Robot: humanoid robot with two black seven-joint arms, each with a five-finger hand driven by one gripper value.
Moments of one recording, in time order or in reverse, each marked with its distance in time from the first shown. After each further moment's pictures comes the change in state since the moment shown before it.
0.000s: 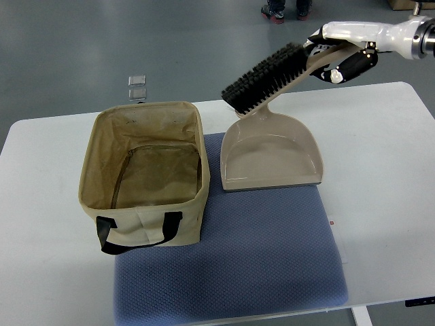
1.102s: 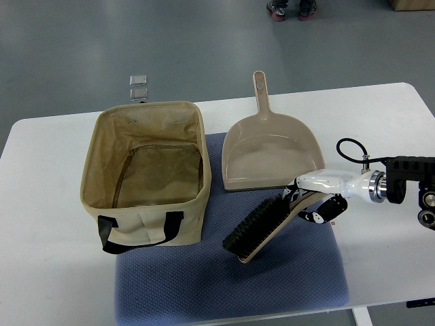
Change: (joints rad) left arm 0.000 0.000 0.000 0.000 0.000 0.000 0.000; right arm -0.473 -0.009 -0.164 0.262 -0.200 -0.245 -0.022
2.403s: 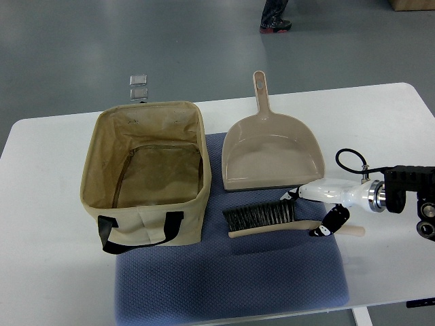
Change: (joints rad) left arm 0.000 0.000 0.000 0.000 0.000 0.000 0.000; right arm 0.005 0.009 -0.082 0.002 -0.030 -0.038 -0.028
